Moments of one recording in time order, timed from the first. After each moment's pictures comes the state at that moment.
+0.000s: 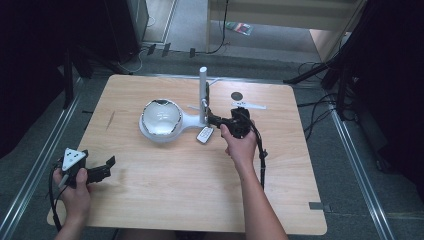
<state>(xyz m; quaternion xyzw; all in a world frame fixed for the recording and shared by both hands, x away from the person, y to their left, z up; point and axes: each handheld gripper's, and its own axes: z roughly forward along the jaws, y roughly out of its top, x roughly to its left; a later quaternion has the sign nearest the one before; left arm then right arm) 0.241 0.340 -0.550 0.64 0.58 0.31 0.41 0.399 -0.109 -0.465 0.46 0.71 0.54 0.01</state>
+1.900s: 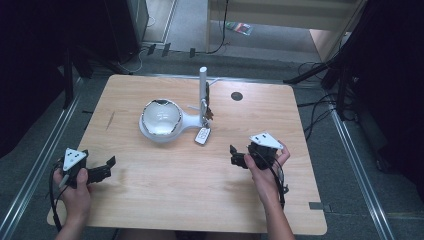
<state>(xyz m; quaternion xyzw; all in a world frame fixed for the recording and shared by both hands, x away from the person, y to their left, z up) 0.240 0.339 -0.550 0.64 0.57 0.31 0.41 0.312 -0.165 -0.491 0.48 0.72 0.42 0.27</state>
